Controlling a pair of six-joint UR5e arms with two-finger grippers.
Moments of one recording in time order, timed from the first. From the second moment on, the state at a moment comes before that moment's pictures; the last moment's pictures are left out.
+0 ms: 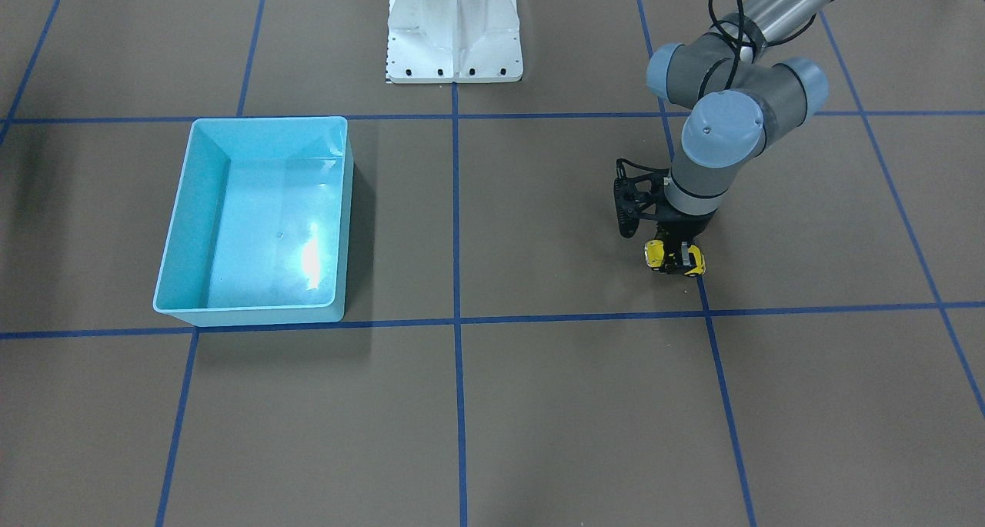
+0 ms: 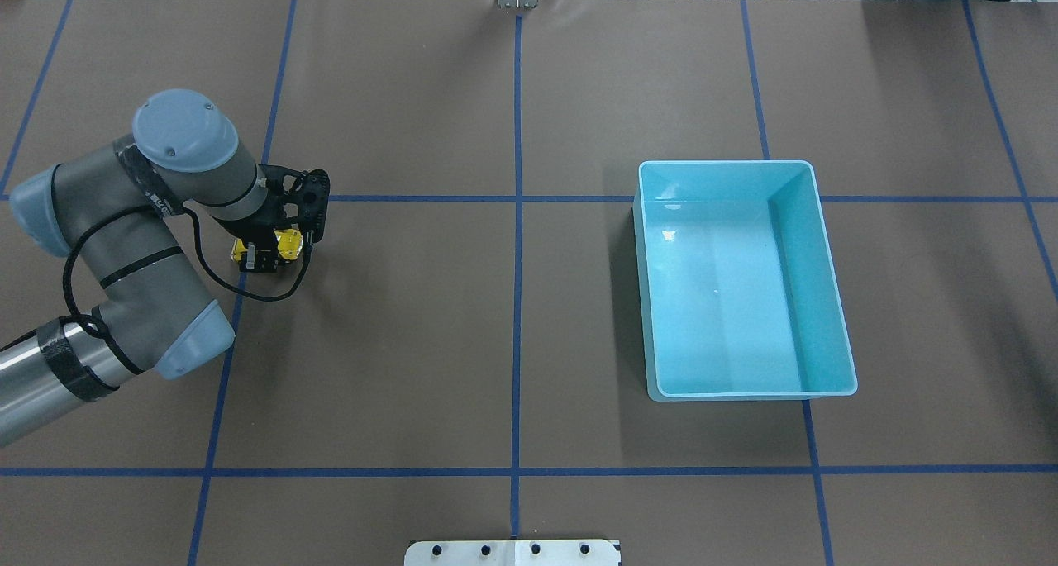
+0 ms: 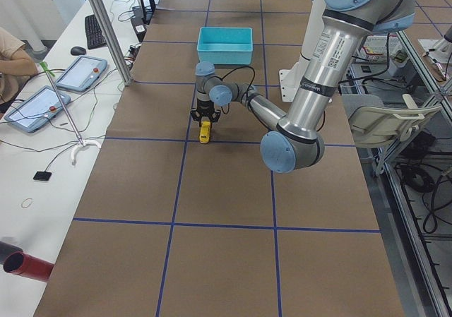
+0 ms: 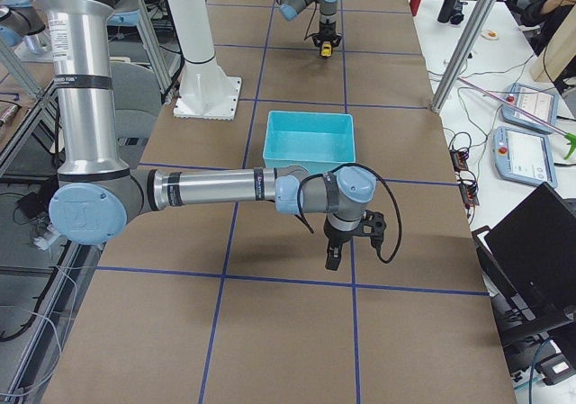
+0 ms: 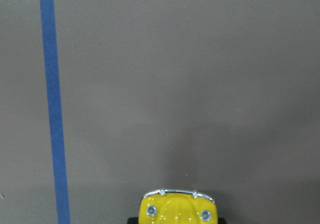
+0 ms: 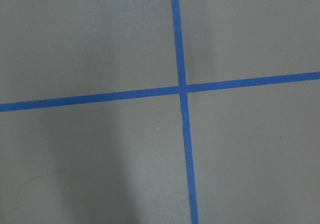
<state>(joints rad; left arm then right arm) -0.74 -1.99 -1.62 -1.70 -1.96 0.61 1.44 -1.52 1.60 -1.60 2.29 0.24</state>
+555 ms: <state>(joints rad) -0.74 -1.94 -1.62 -1.76 -1.96 0.61 1.44 -1.52 1.60 -1.60 2.29 0.24</state>
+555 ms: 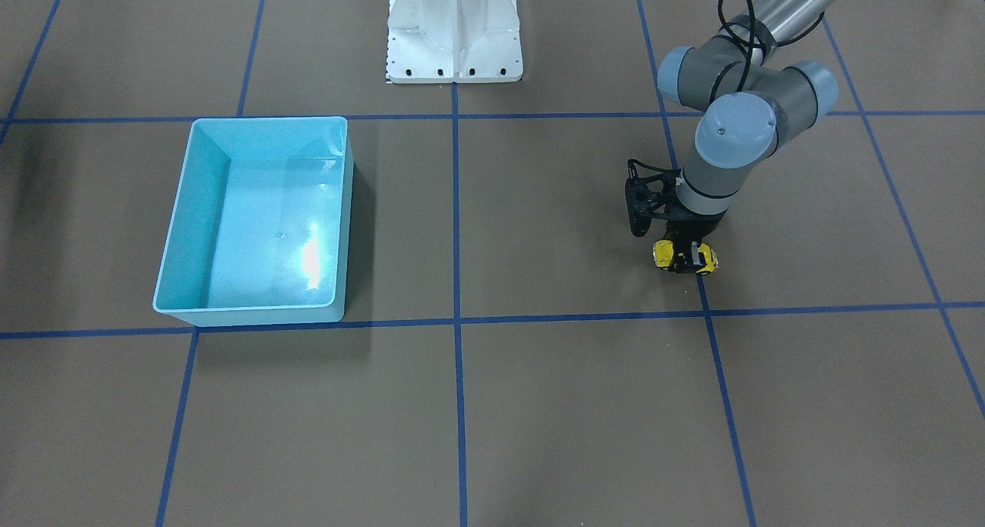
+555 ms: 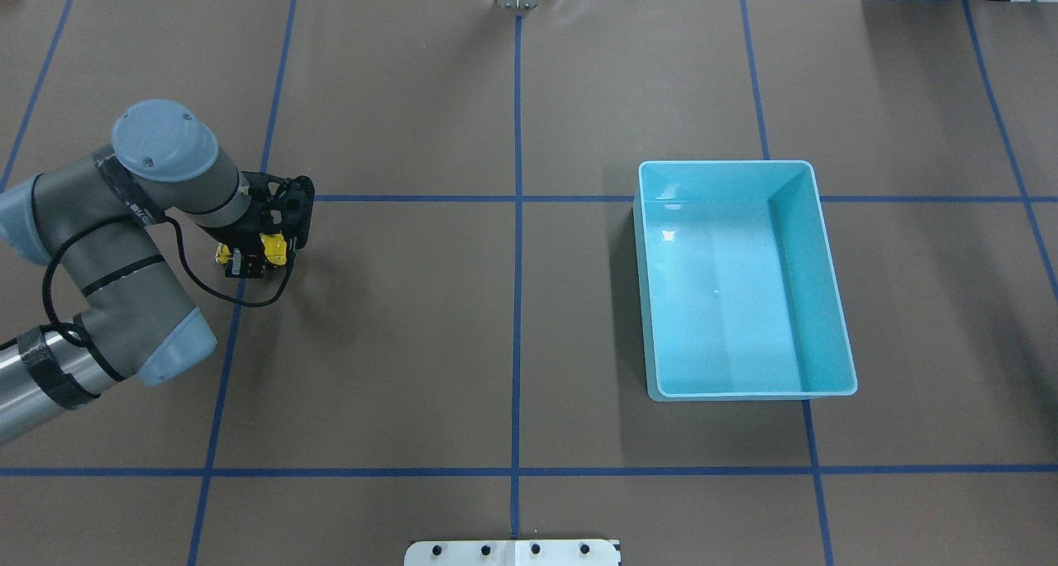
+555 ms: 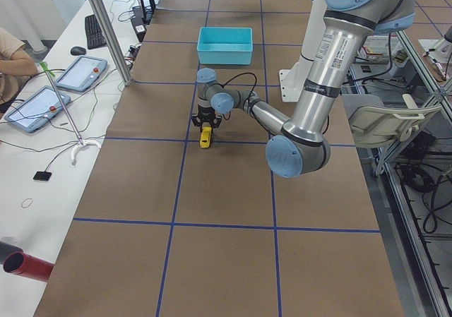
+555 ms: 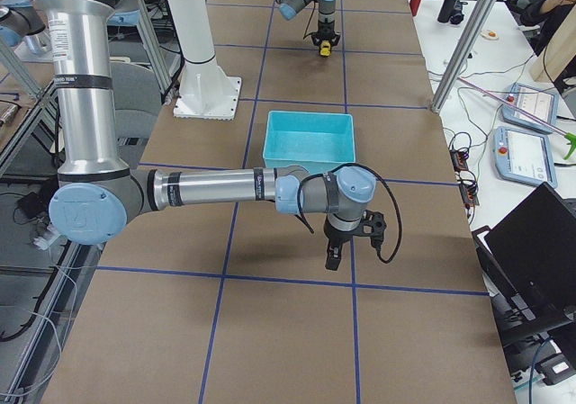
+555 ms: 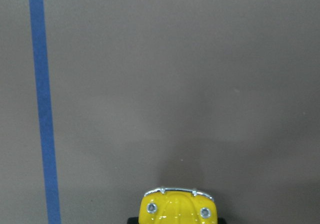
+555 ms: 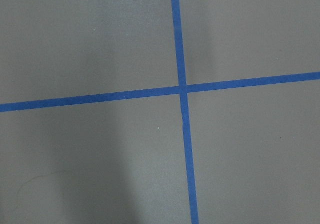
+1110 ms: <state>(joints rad) -0.77 -1.88 -1.63 -1.82 -1.99 0.63 1.44 -1.52 1.60 -1.60 2.29 0.24</state>
